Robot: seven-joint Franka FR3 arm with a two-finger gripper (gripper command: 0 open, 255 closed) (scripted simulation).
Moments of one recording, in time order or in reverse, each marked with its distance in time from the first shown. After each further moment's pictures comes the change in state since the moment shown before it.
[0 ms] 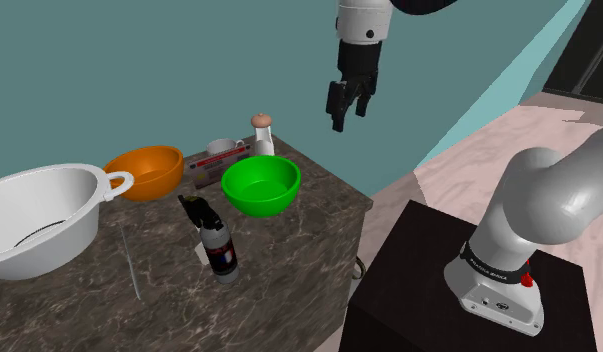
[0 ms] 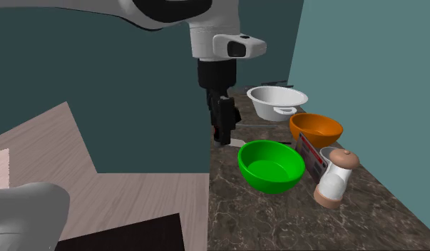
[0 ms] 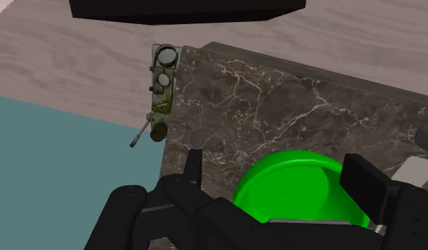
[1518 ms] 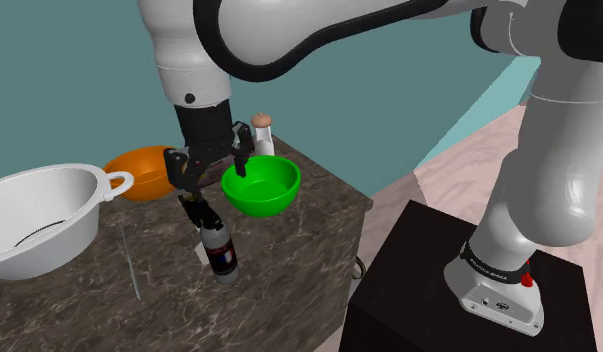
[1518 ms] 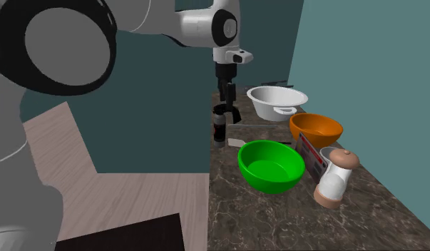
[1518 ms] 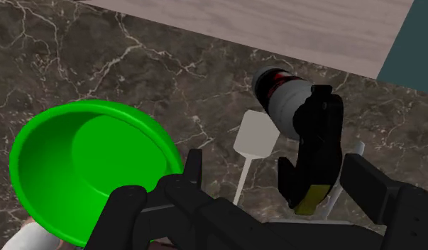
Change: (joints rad) arm 0.142 0.769 0.338 0.620 -0.191 0.100 0.530
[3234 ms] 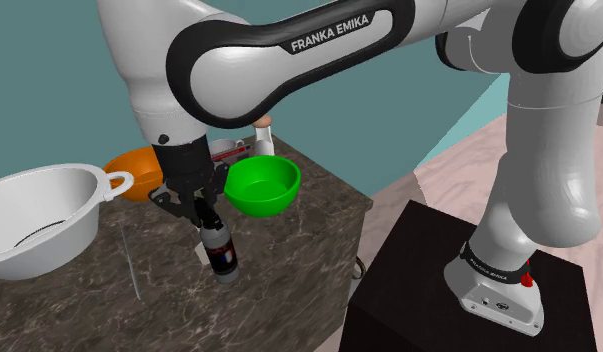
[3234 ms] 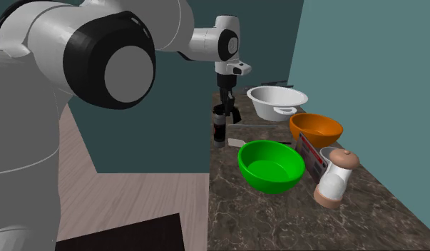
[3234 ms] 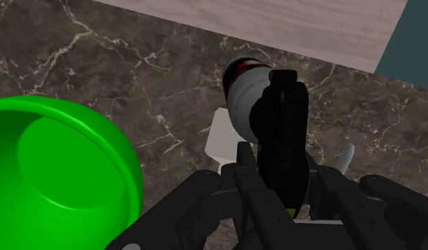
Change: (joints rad) arm 0.067 0.157 0.000 0.078 -0.082 0.057 0.076
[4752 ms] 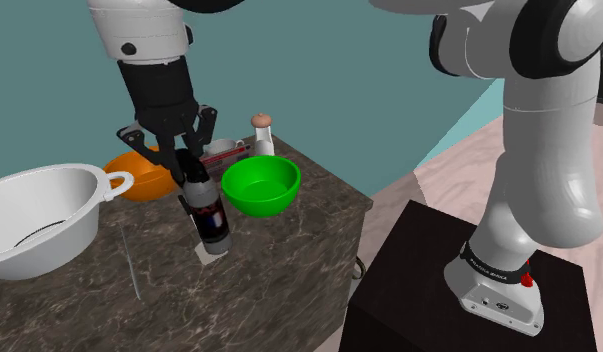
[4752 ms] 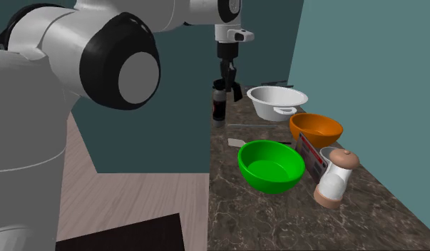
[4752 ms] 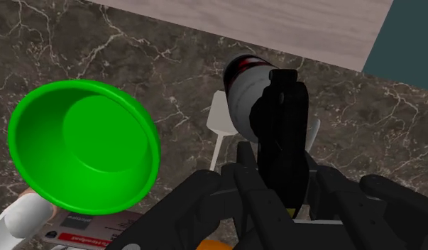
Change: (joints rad) arm 0.051 0.036 0.007 0.321 -0.013 -0.287 -0.008
